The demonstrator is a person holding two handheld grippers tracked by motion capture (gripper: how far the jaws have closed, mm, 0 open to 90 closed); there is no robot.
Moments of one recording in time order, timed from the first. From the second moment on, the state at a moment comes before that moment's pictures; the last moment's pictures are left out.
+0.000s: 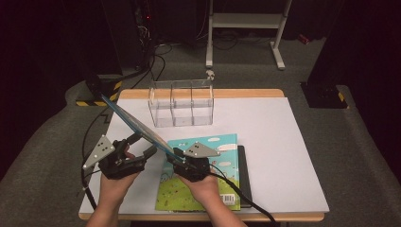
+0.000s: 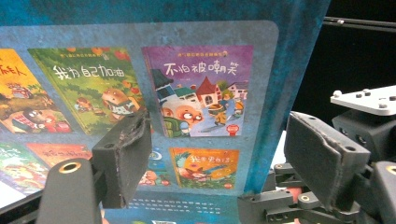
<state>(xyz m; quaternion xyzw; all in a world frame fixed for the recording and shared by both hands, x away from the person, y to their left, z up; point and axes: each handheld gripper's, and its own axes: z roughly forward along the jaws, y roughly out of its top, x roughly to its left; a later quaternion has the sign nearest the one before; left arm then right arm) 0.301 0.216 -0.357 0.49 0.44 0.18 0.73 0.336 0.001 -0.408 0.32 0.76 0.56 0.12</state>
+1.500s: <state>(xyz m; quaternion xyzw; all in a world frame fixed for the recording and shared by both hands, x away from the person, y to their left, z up) 0.308 0.202 -0.369 0.49 0.47 0.24 0.69 0.320 -0.027 -0.400 0.31 0.77 0.55 0.11</state>
